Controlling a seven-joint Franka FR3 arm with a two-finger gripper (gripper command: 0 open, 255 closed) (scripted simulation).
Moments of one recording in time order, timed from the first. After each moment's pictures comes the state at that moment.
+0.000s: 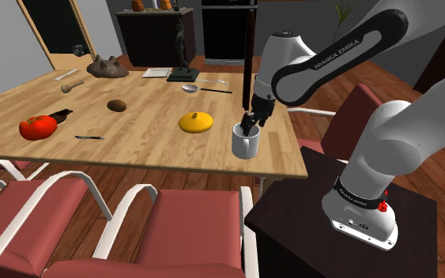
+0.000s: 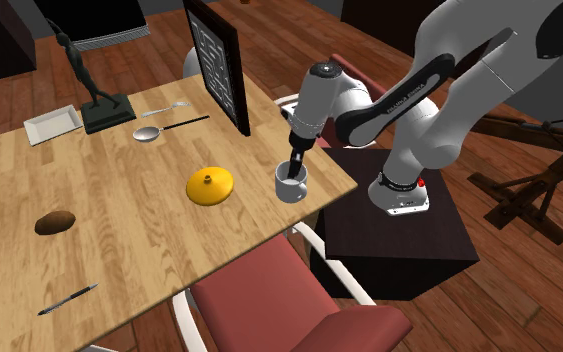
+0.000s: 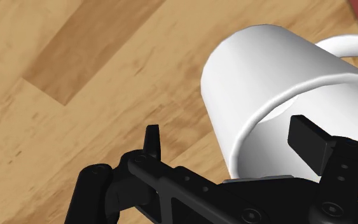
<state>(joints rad) 0.06 -0.55 0.04 -2.88 0.02 2.53 0.19</state>
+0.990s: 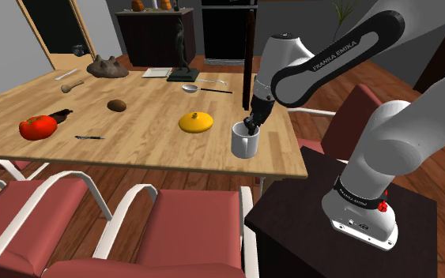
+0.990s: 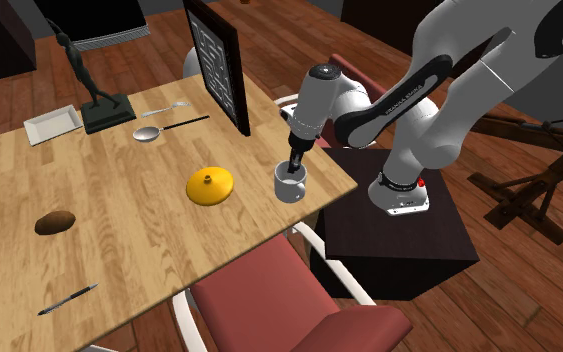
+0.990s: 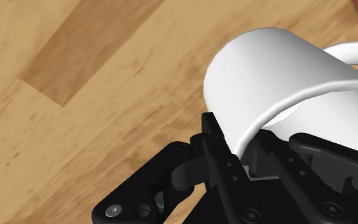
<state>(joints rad) 0.06 -0.53 0.04 -2.89 0.02 2.55 0.19</state>
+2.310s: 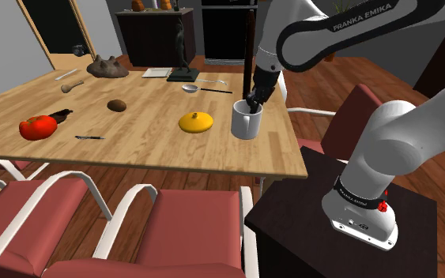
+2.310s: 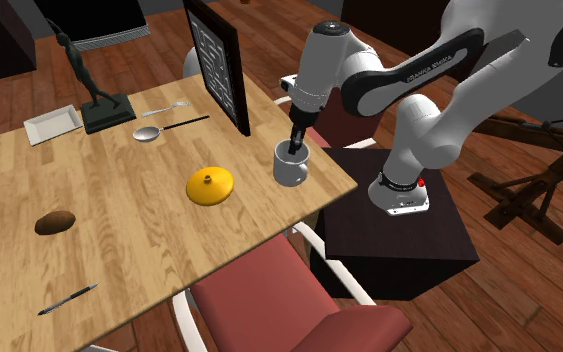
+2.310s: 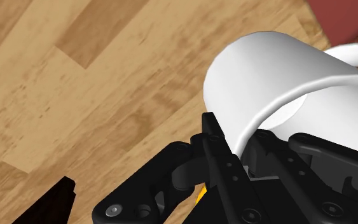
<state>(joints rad) 0.06 -0.69 0.04 -2.74 0.02 2.24 0.18</state>
